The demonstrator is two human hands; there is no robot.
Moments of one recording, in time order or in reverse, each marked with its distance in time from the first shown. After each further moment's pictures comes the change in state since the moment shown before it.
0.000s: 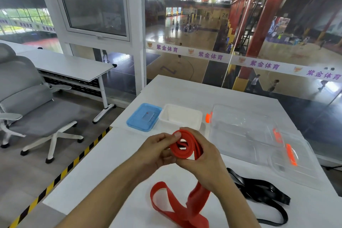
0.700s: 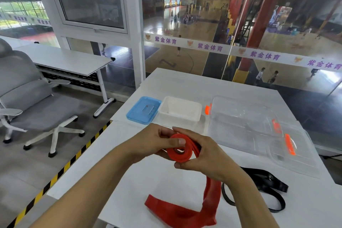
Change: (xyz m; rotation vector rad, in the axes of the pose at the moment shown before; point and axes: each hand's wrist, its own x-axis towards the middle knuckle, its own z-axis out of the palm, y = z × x) left_hand -0.004 0.019 -0.009 0.549 -0.164 -0.023; right_hand 0.002 0.010 -0.016 -0.111 -0.291 -0.009
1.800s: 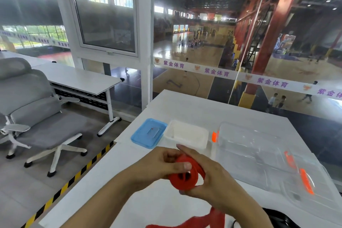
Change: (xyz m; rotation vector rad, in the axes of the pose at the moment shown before) left_hand 0.008 0.008 -0.013 -0.081 -0.017 0.115; right_hand 0.025 -0.008 -0.014 -0.175 -0.015 -0.022
